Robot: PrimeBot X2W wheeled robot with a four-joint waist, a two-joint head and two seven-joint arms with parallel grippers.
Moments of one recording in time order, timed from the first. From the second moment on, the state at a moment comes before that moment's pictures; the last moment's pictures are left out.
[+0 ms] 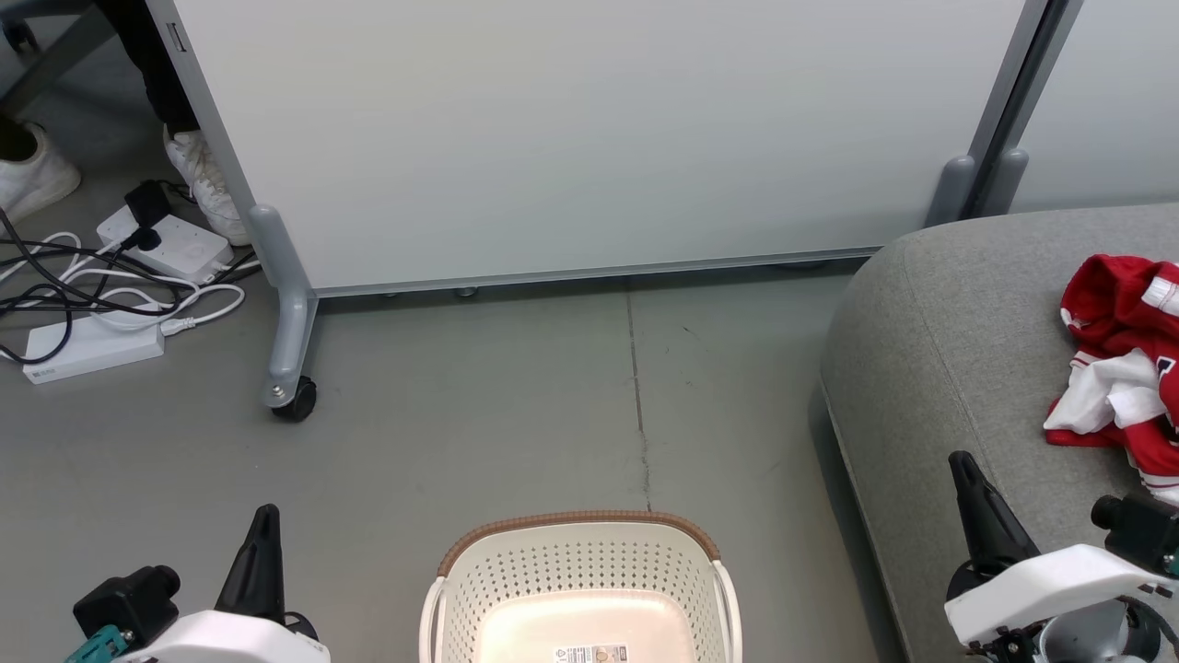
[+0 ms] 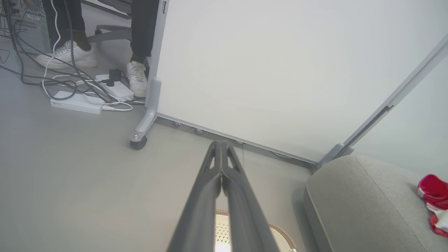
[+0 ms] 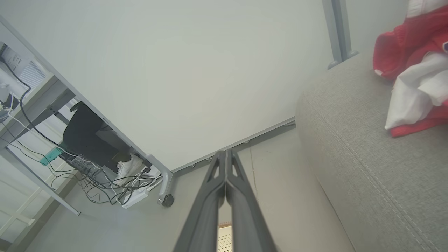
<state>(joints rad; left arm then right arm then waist) 0.03 0.21 -0.14 0.24 -0.68 0.08 -0.16 -0.03 -0.04 -0.03 0.17 0.58 0.13 0.04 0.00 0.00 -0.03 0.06</state>
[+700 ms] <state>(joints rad) -0.03 0.17 -0.04 0.27 -0.93 0.02 -0.09 -0.12 -0.04 -0.02 0.26 0.86 0.13 0.05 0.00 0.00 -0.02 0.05</state>
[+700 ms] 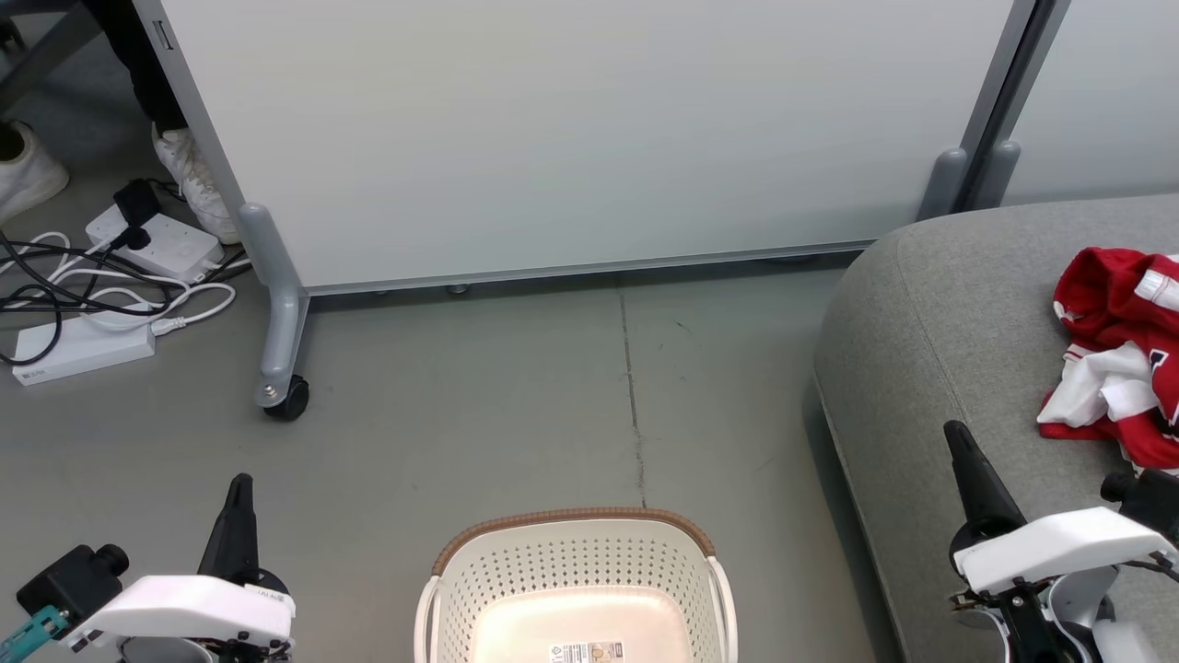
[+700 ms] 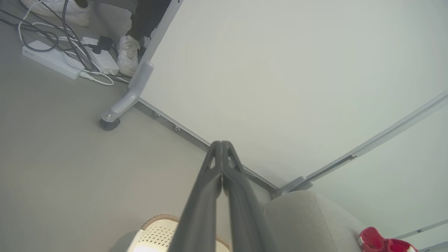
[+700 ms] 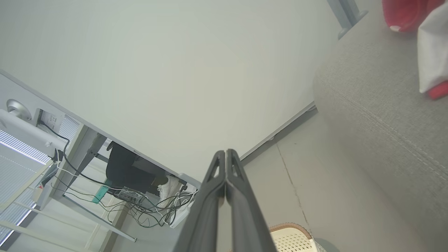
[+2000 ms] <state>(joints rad) -0.12 0.10 0.11 0.31 -1.29 -0.06 0.02 -0.26 -0.04 -0.02 0.40 1.27 0.13 0.08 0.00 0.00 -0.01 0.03</state>
